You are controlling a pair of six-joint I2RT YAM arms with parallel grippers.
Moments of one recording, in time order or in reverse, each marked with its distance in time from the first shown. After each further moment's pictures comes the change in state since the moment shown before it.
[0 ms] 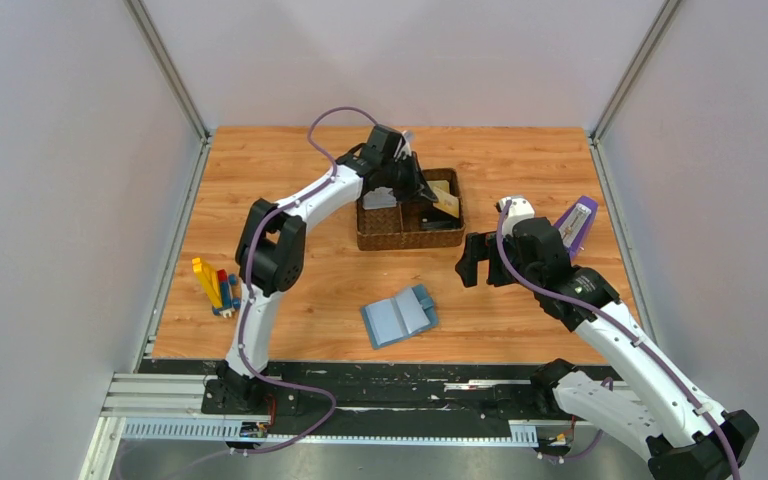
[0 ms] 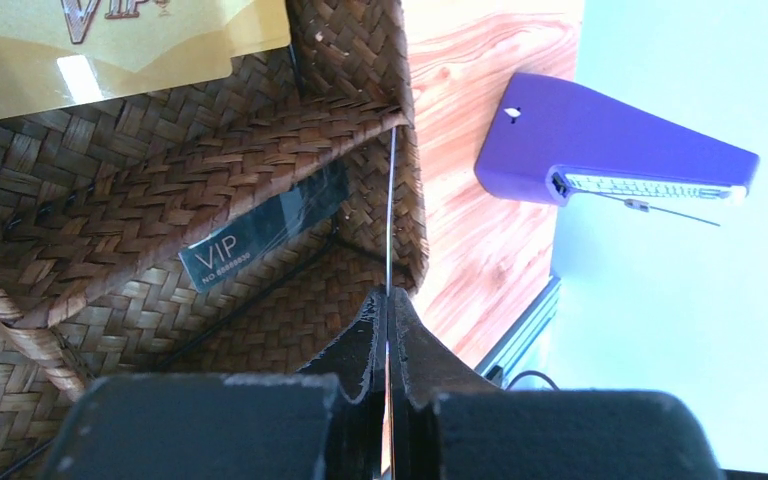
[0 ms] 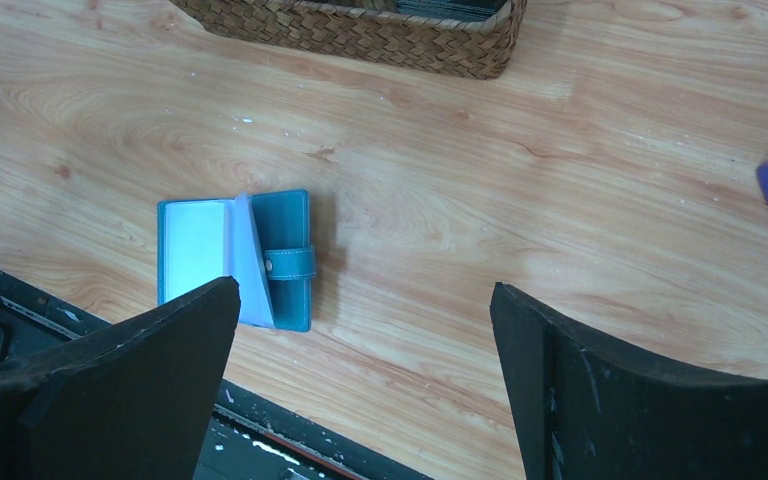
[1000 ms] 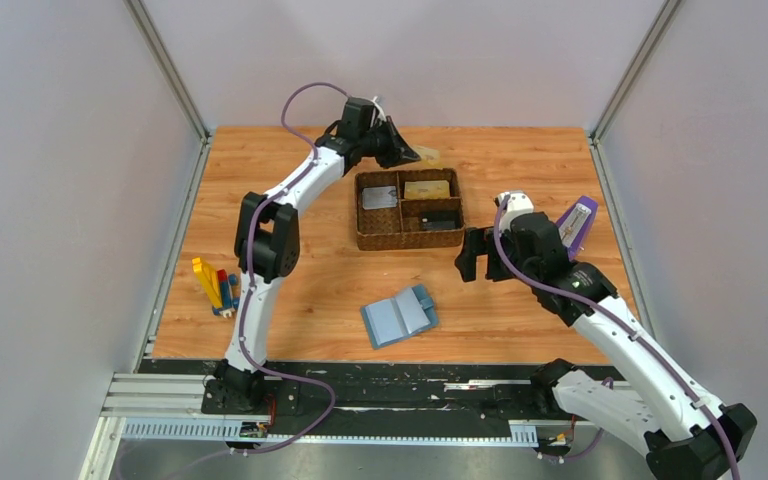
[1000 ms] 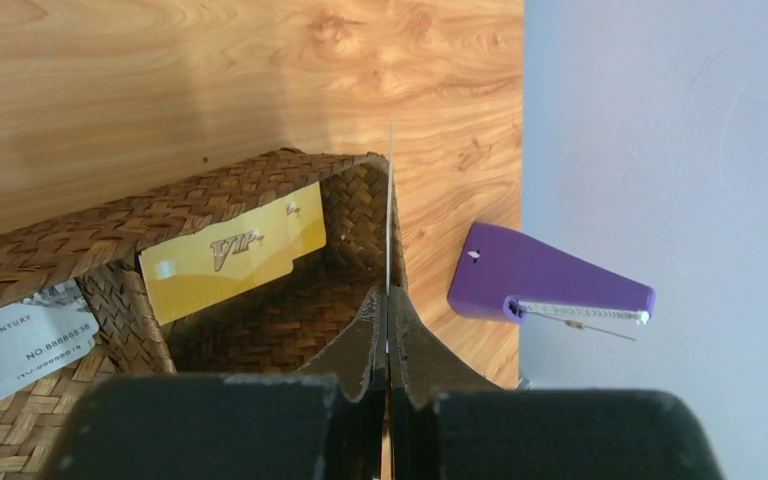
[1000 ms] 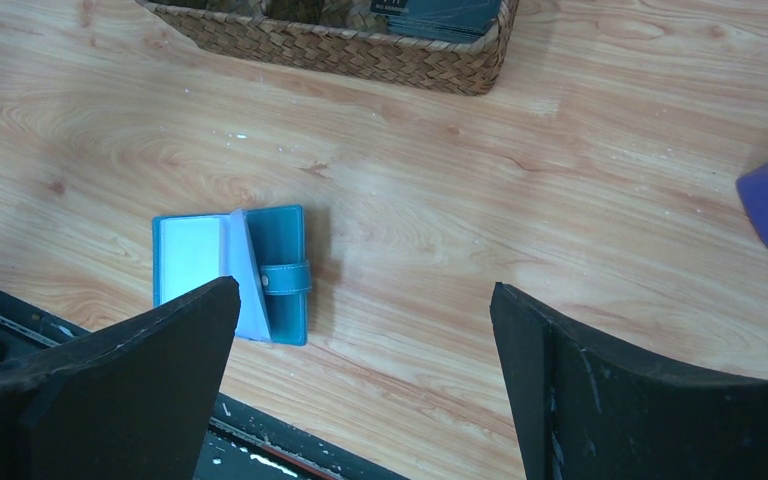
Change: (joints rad) left arm 0.132 0.100 0.219 0.084 -0.023 -0.039; right arm 0.000 0.029 0.029 0.007 0.023 -0.004
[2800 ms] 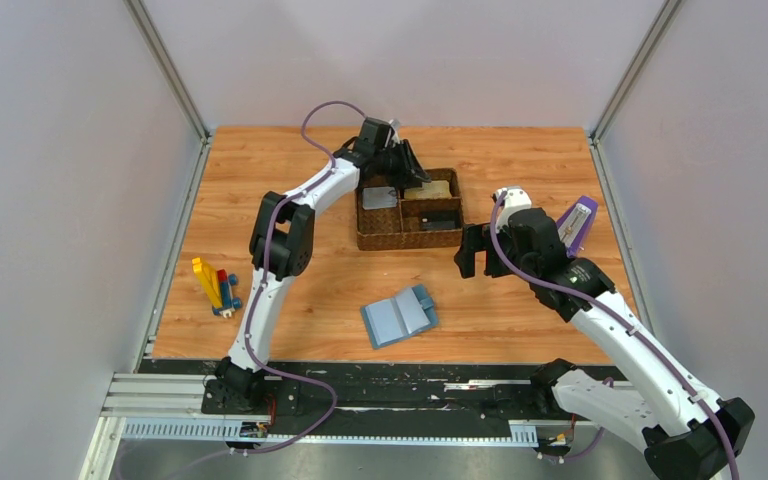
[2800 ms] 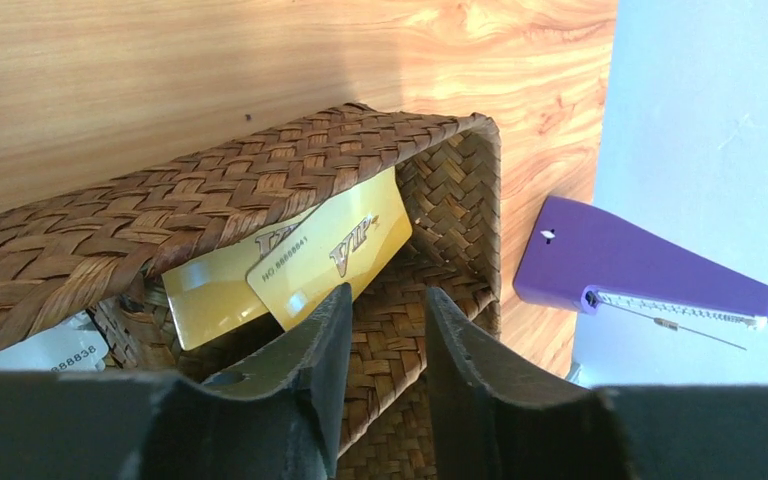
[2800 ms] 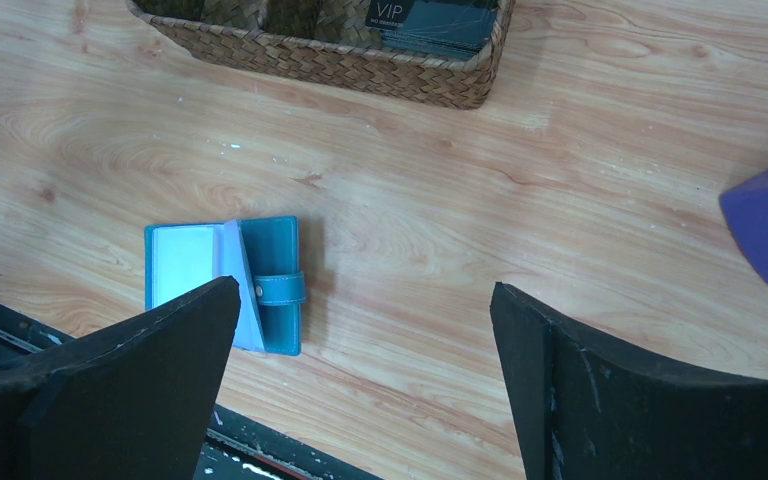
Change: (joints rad) left arm -0.052 0.107 -0.012 -0.010 -0.006 0.048; right arm 0.000 0.033 0.025 0.007 0.014 -0.022
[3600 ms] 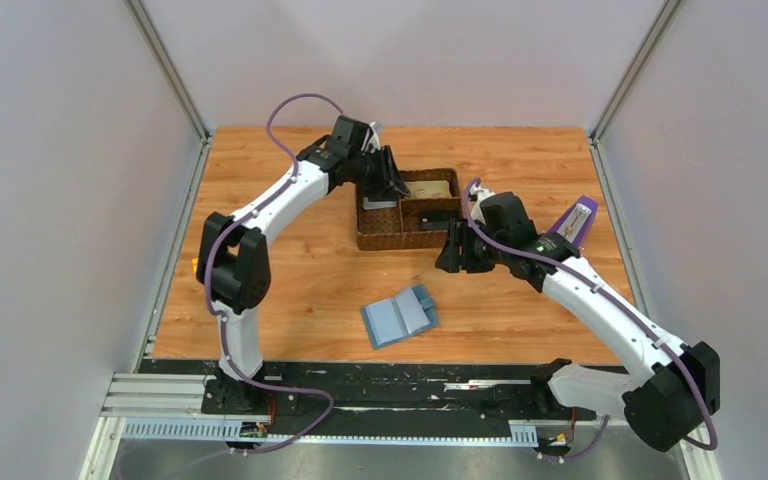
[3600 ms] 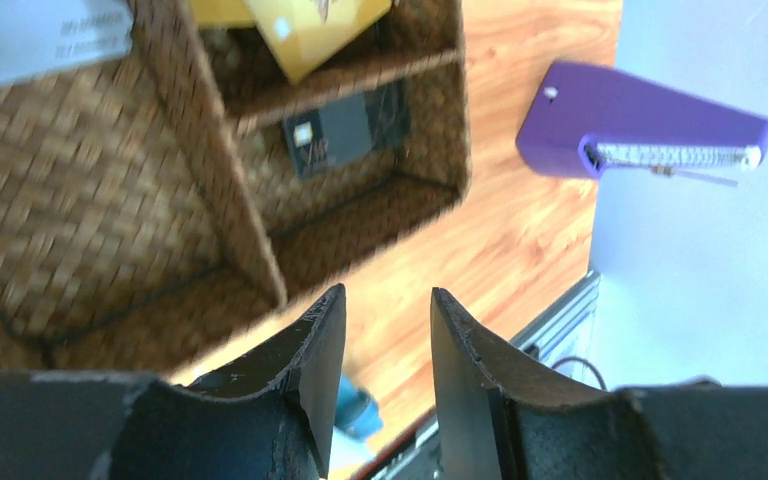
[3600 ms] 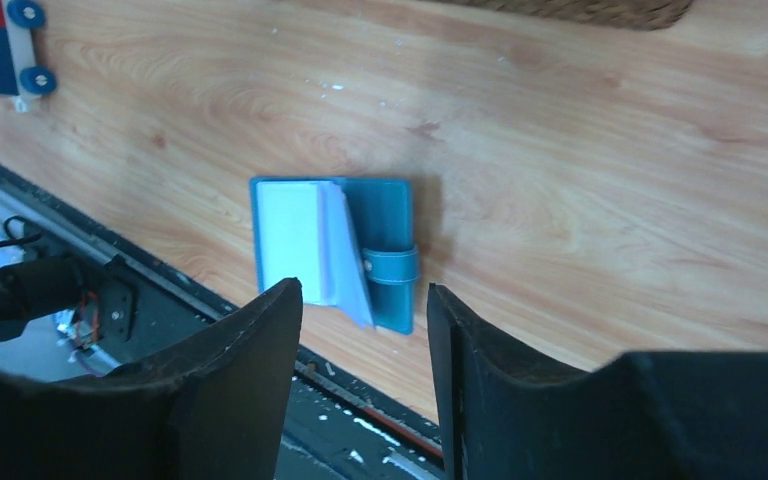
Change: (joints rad) left arm -0.006 -0.414 -0.314 -0.218 -0.026 0.103; right arm 0.000 0.218 0.072 0.002 -0.224 0.151
